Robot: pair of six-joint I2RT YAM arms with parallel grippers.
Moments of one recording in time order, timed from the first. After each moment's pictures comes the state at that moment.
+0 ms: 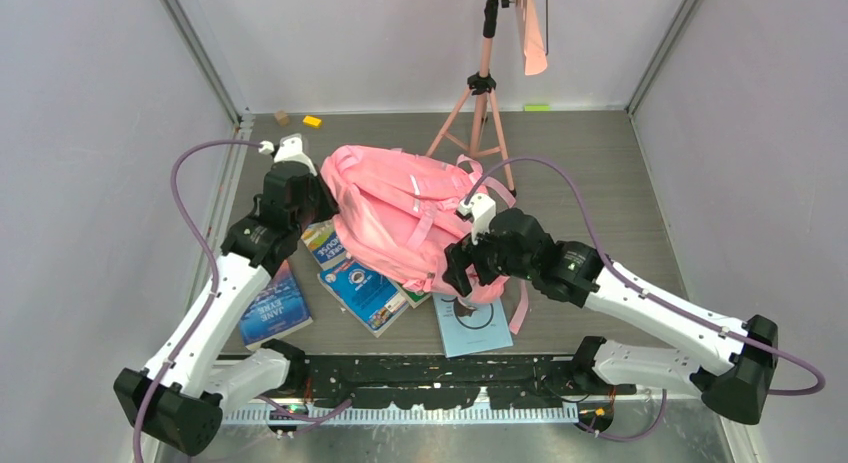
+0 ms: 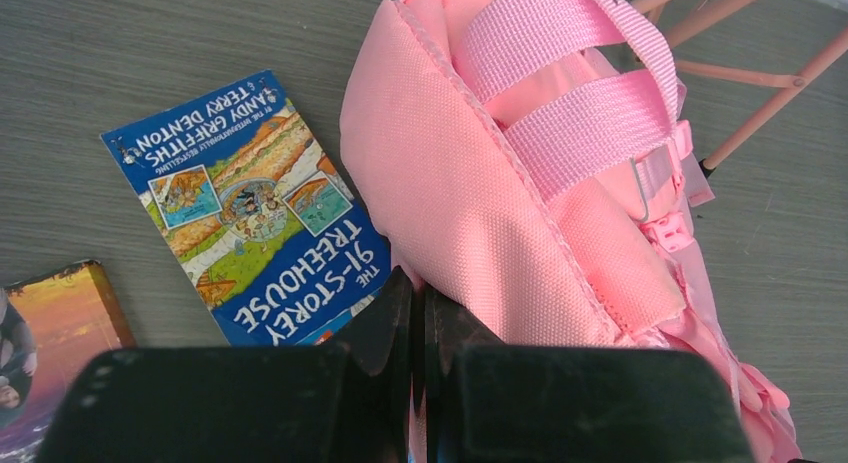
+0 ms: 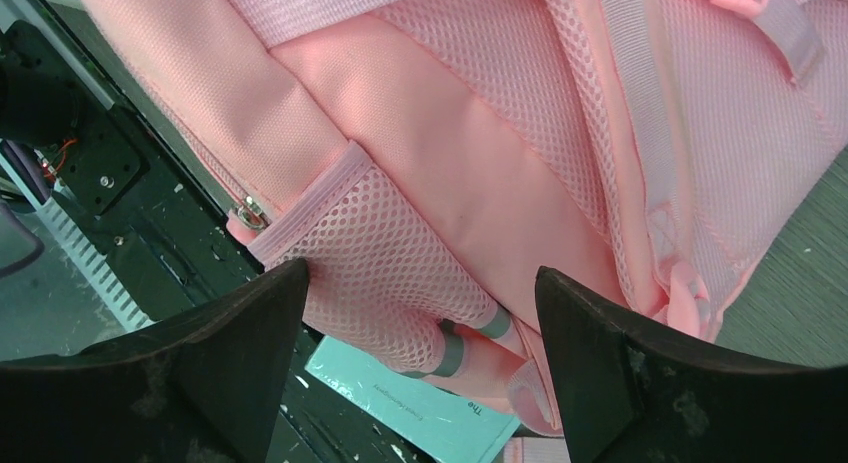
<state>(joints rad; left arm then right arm) -0.39 1.00 1.04 -0.54 -0.23 -0.50 0.93 1.04 0.93 -0.51 0.01 0.23</state>
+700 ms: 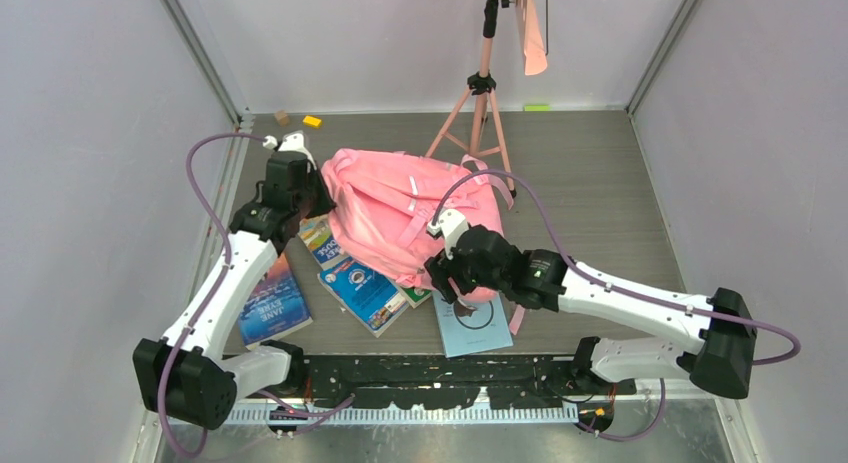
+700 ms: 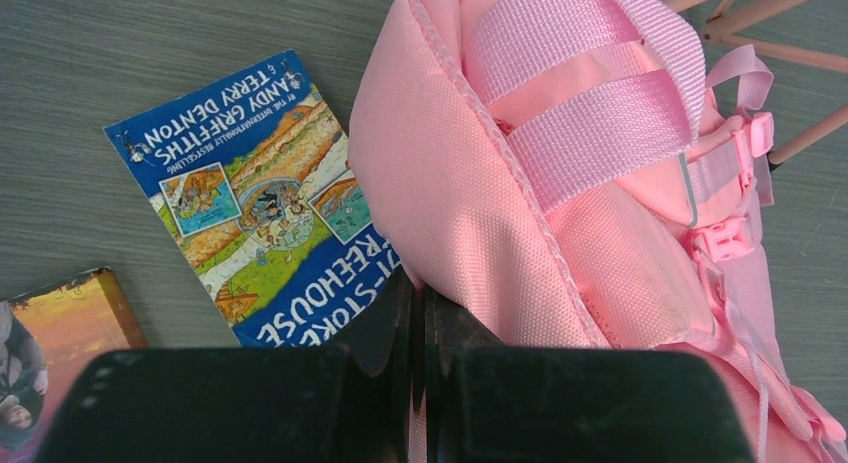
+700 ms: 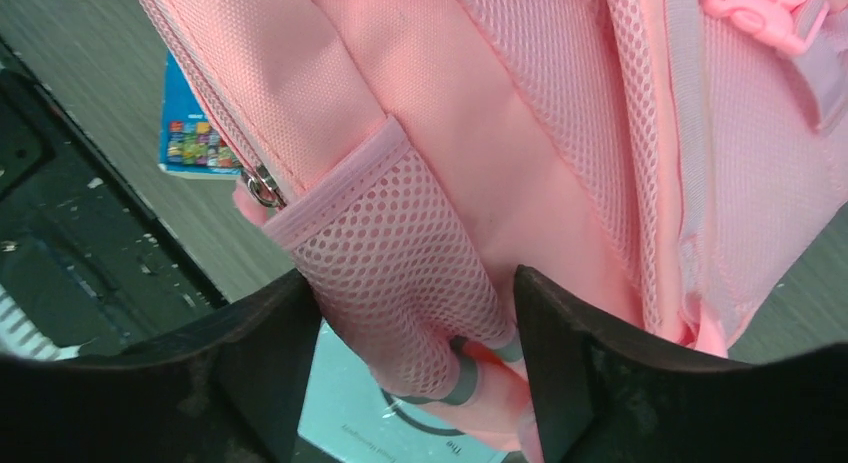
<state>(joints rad) -0.26 1.14 1.04 -0.51 -0.10 -0.45 1.05 1.16 0.91 -0.41 0.15 0.17</state>
